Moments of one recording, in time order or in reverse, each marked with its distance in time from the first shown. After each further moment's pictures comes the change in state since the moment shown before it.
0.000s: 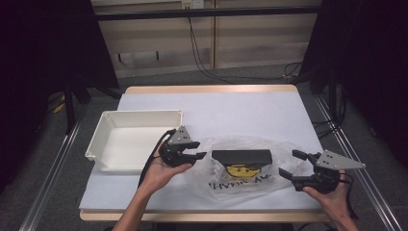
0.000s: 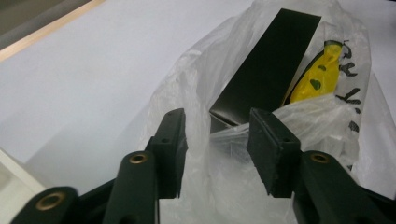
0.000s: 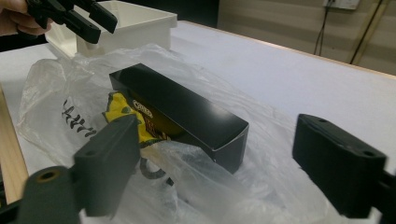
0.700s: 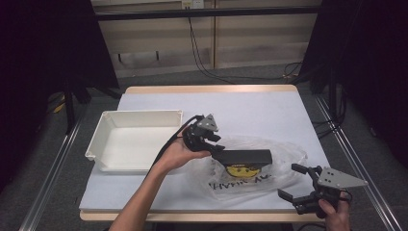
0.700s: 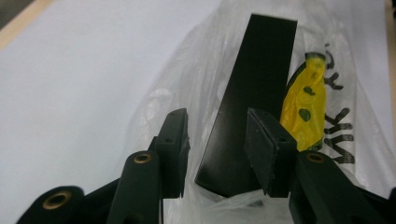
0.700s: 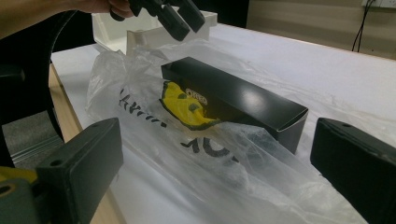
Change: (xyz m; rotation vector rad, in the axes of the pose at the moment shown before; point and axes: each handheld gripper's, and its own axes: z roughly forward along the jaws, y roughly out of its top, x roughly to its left) left arm 0.003 0.056 0.054 0.169 -0.176 0.166; right arm 0.028 -0.018 -0.012 -0.024 0.116 0.003
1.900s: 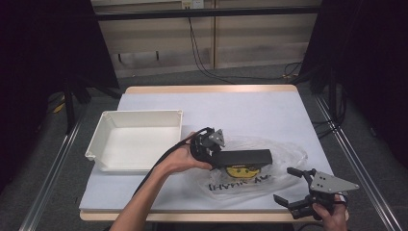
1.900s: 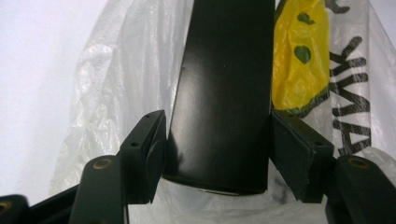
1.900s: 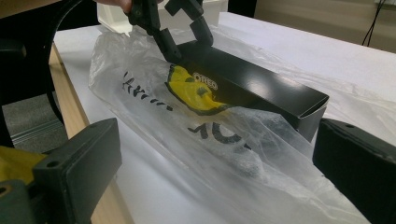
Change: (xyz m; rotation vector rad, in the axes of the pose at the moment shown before) left arm -0.009 -0.017 0.030 0.136 -0.075 0.095; right arm 0.006 -0.011 0.009 0.035 0.020 -0.049
